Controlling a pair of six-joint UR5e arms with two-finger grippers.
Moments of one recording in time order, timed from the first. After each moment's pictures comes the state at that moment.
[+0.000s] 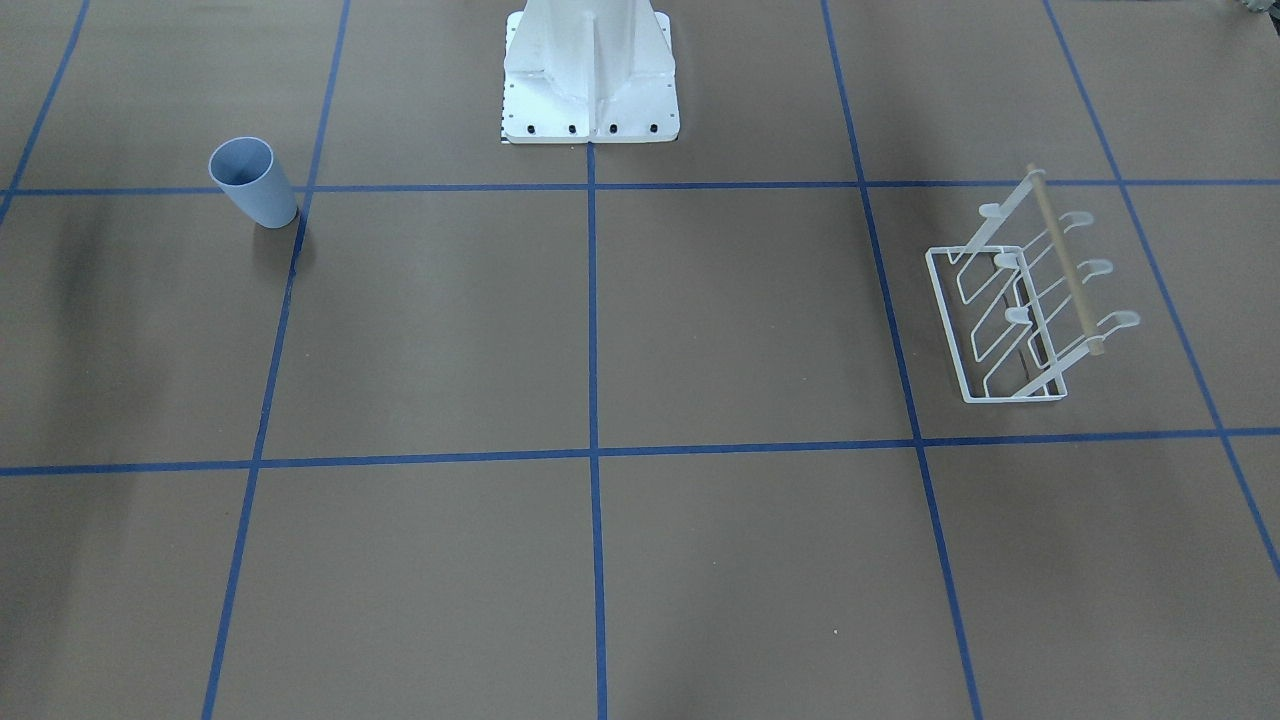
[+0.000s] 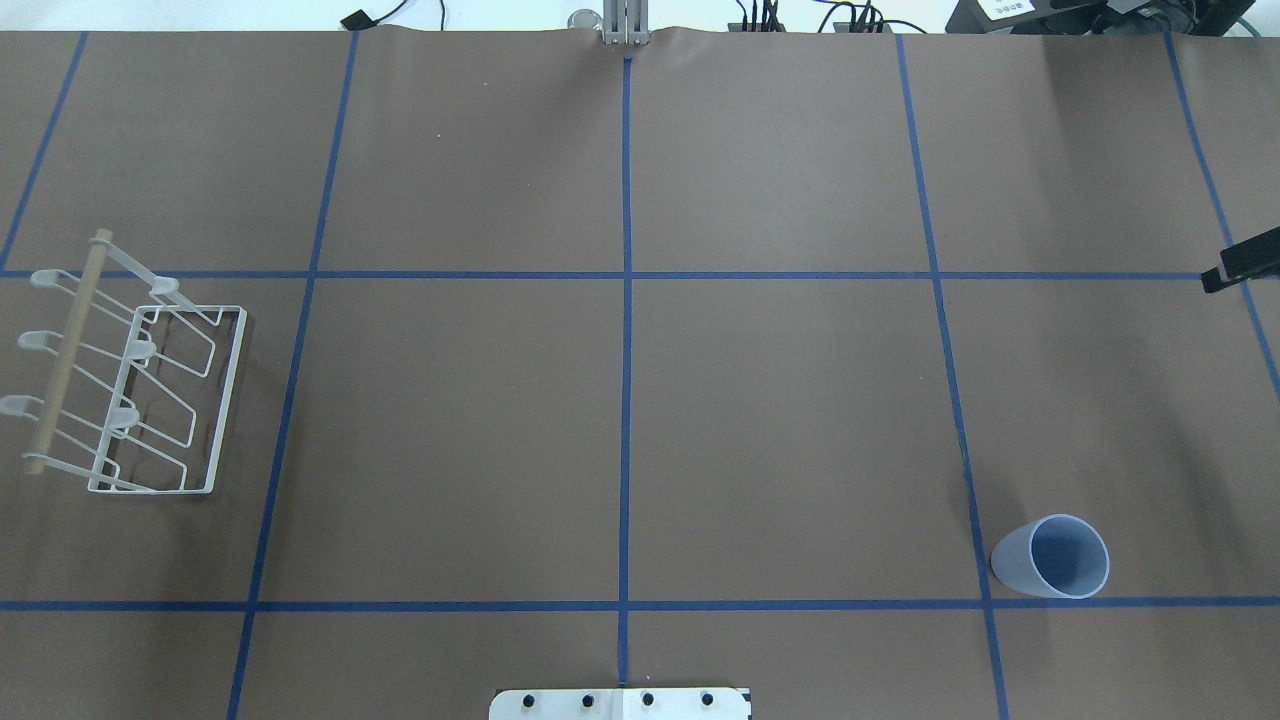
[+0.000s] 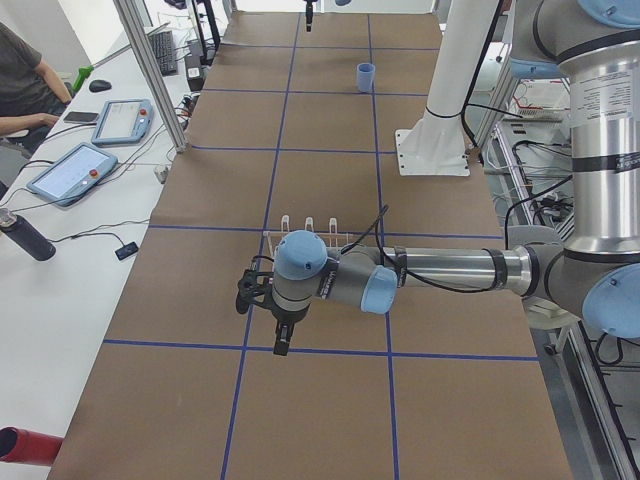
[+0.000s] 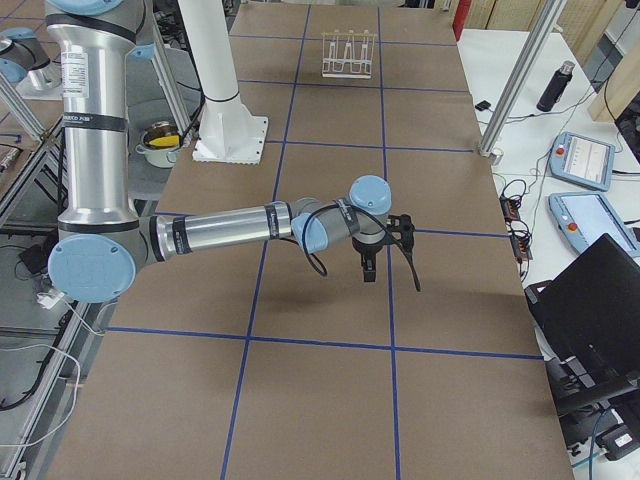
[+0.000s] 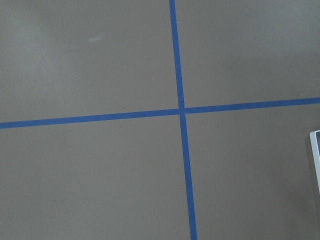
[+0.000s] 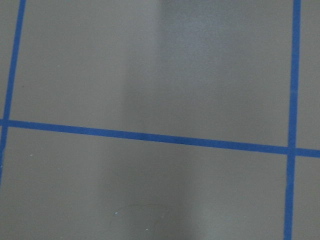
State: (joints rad) left arm -1.57 -1.42 -1.71 -1.84 -2.34 -0.10; right arm 1.26 -1.66 1.85 -1.30 2.37 0.50
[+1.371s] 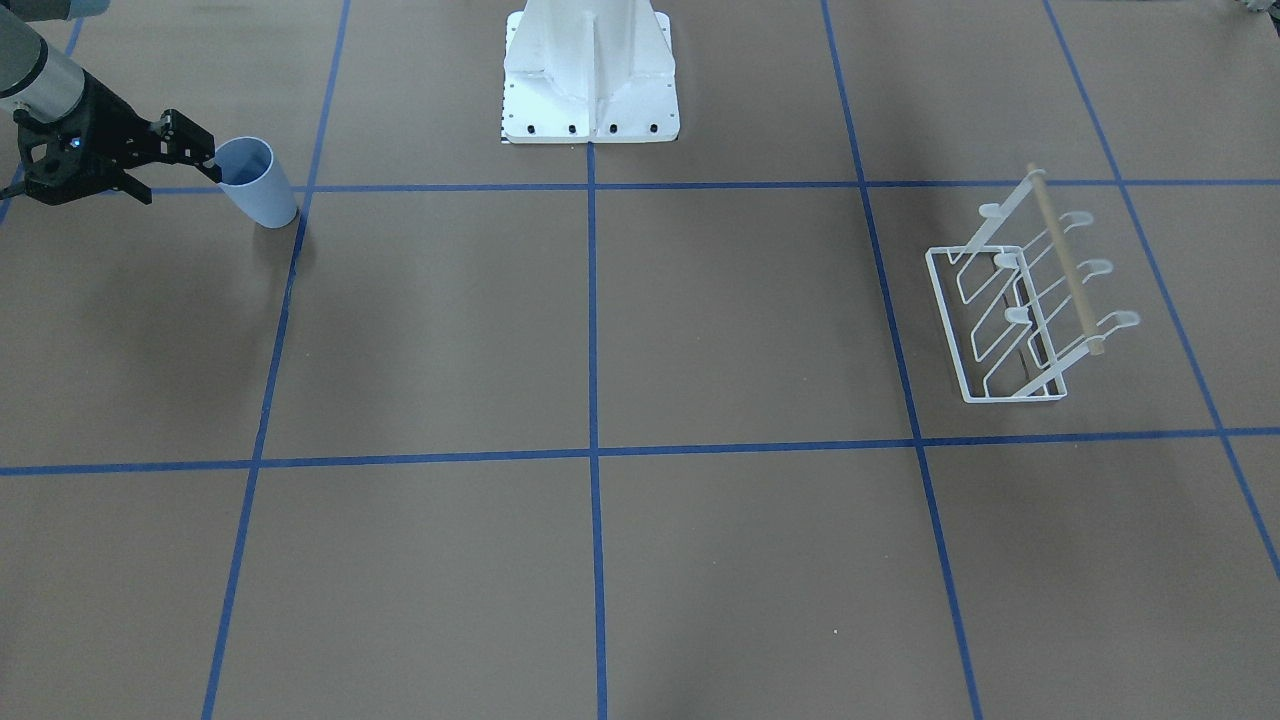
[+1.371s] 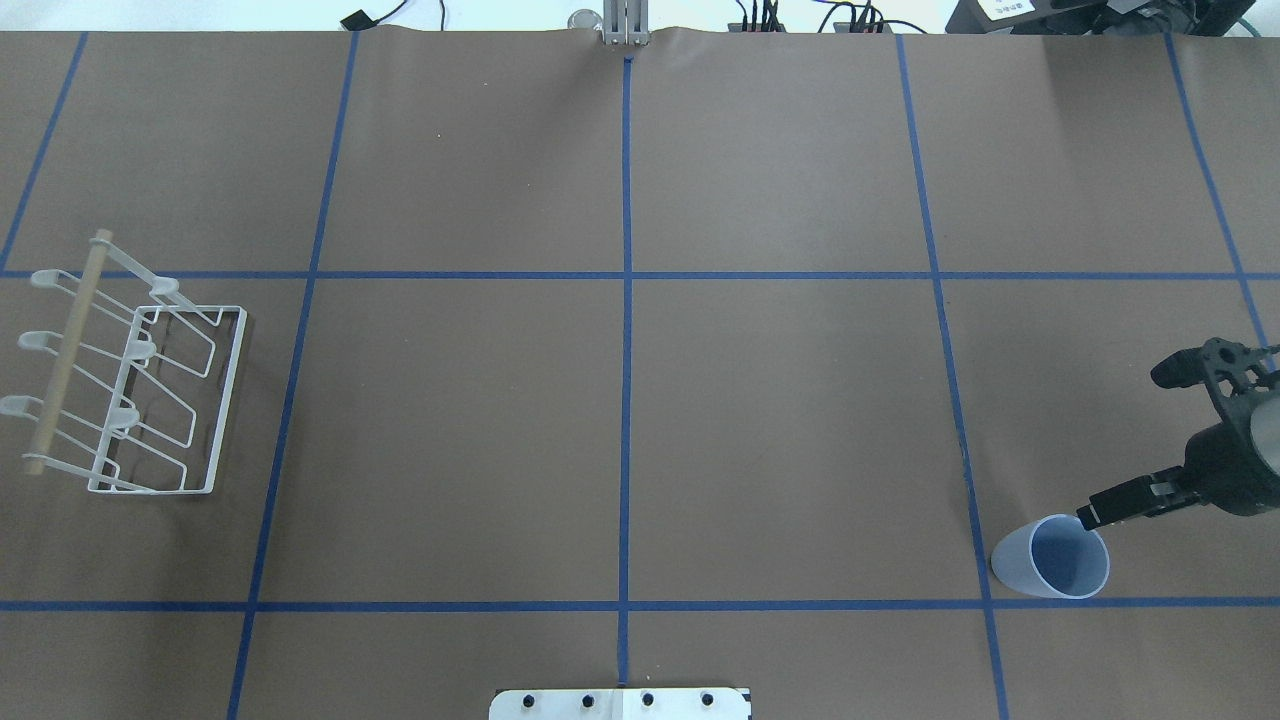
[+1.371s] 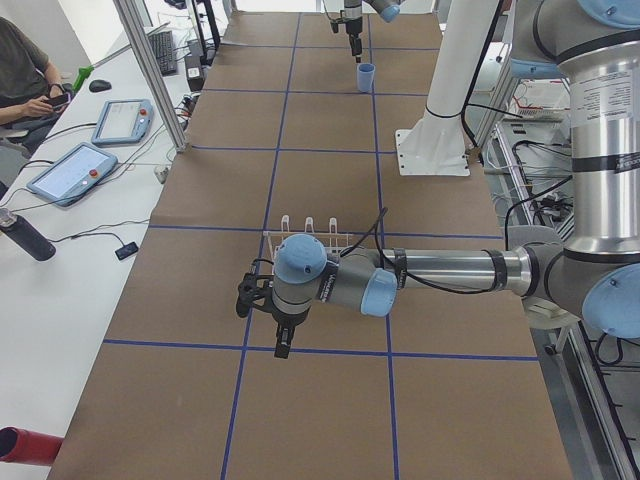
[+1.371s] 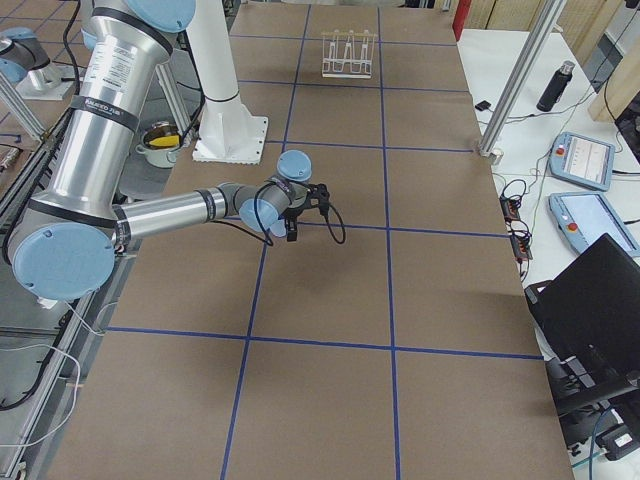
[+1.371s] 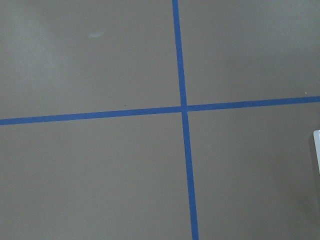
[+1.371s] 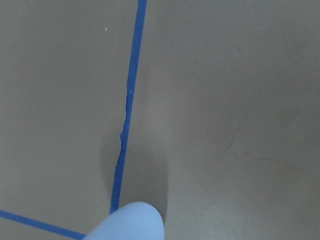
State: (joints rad) left arm -1.57 -1.42 -1.70 -1.84 -2.34 -0.10; right arm 0.75 -1.93 2.06 -0.98 2.27 0.84
